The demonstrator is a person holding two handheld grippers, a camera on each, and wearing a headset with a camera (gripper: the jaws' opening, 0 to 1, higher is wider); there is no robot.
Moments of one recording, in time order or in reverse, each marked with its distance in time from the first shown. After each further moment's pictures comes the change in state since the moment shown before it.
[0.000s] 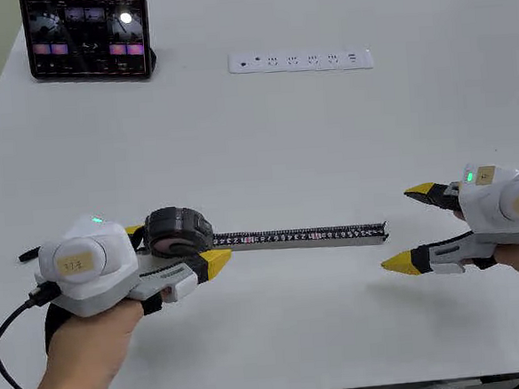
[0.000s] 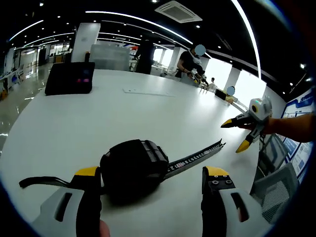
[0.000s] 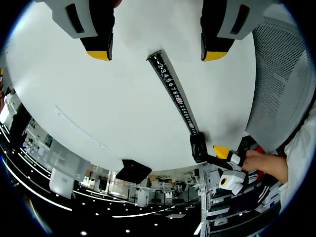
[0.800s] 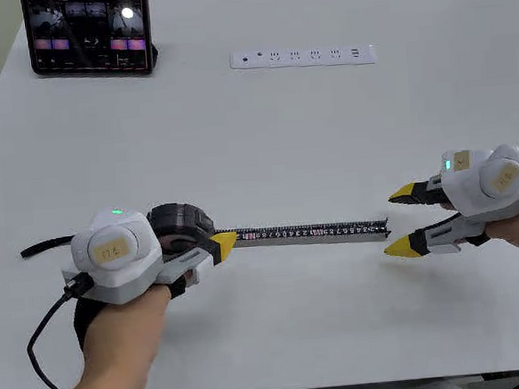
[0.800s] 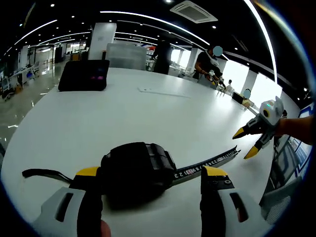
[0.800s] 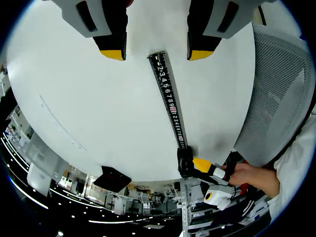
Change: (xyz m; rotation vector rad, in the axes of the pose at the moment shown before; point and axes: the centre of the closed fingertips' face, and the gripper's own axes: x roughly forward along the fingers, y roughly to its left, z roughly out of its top) left arm 0.013 0.010 0.000 -0.055 0.001 0.159; right arm 0.015 0.000 -0.006 -0.122 0.105 0.145
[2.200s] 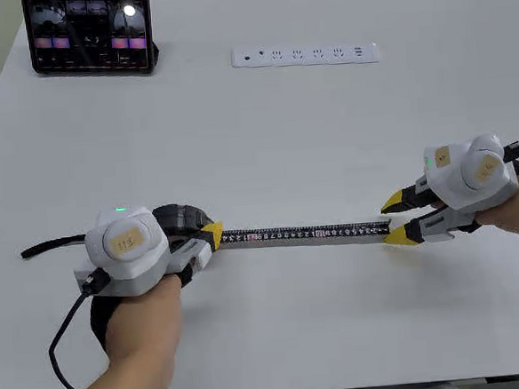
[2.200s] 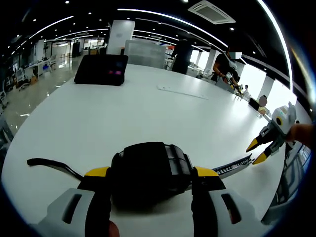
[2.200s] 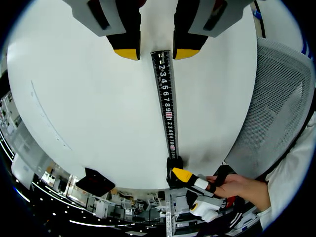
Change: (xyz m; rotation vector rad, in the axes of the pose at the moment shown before) left arm 0.009 0.019 -0.003 -0.081 0.008 0.139; right arm 0.011 -0.003 -0.003 -0.107 0.081 0.093
